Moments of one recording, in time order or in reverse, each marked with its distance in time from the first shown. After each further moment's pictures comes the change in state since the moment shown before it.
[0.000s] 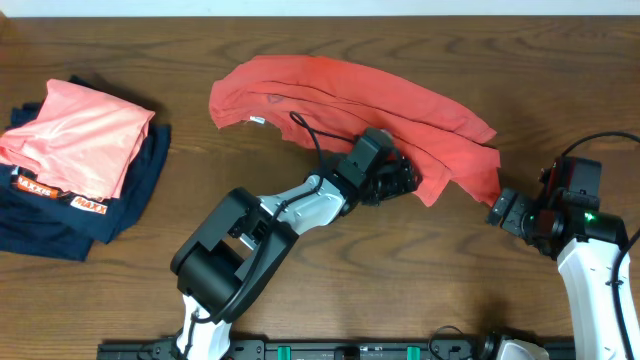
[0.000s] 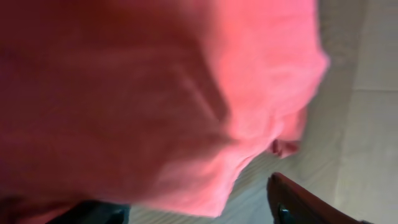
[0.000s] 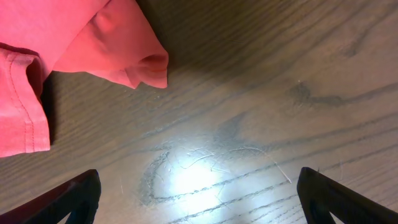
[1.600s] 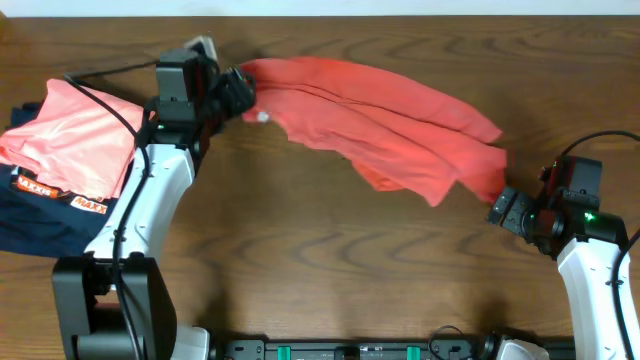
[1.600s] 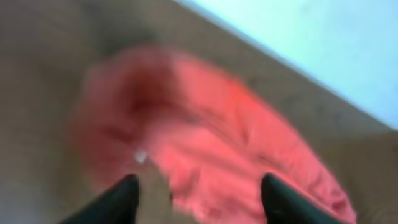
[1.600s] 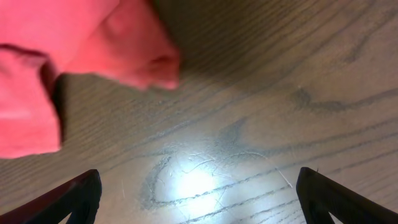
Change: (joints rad) left arm 0.692 -0.381 0.028 -0.343 -0.064 0.496; right arm 0.000 0.001 0.000 0.015 0.000 0.001
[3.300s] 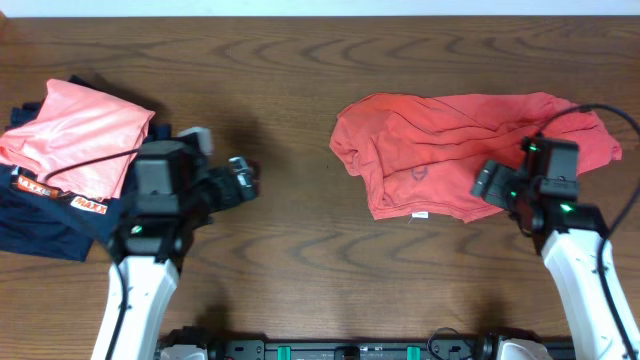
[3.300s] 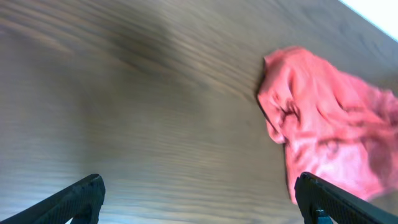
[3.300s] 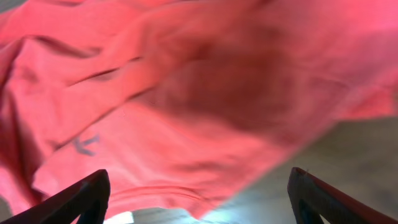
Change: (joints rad) left arm -0.006 -0.544 -0.369 -0.303 0.023 0.128; right arm 0.121 0.037 -0.001 0.247 -0.035 0.027
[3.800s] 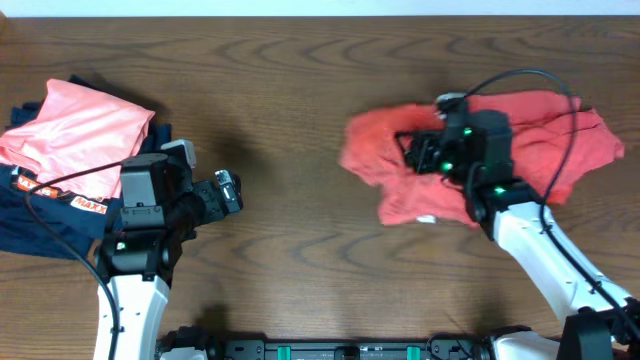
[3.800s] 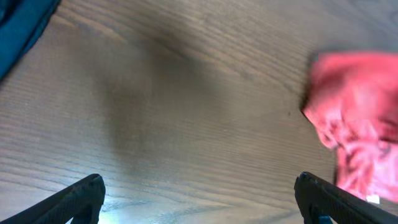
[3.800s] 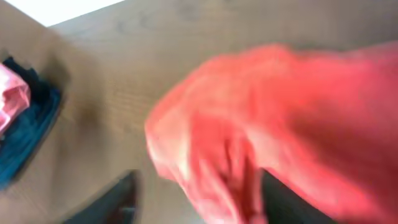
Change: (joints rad) left arm 0.100 -0.088 0.000 -0.147 -0.085 0.105; right arm 0.332 0.214 0.001 0.527 -0.318 0.051
